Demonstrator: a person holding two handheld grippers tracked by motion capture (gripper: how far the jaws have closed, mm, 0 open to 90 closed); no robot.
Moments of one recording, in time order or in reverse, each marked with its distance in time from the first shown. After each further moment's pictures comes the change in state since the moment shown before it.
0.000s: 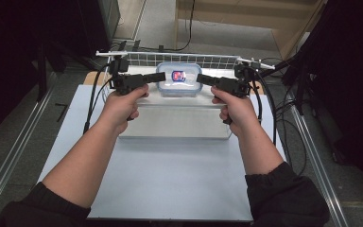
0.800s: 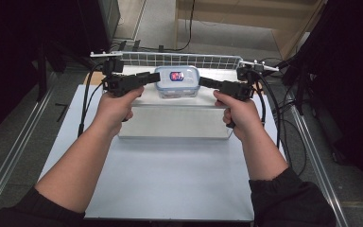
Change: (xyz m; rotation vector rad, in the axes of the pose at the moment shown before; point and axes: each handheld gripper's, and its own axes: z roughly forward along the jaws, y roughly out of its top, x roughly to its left) left arm -0.009 -0.002 -0.019 -0.030 0.087 0.104; right arm 0.007 -0.006 -0.012 0.000 -0.009 -0.049
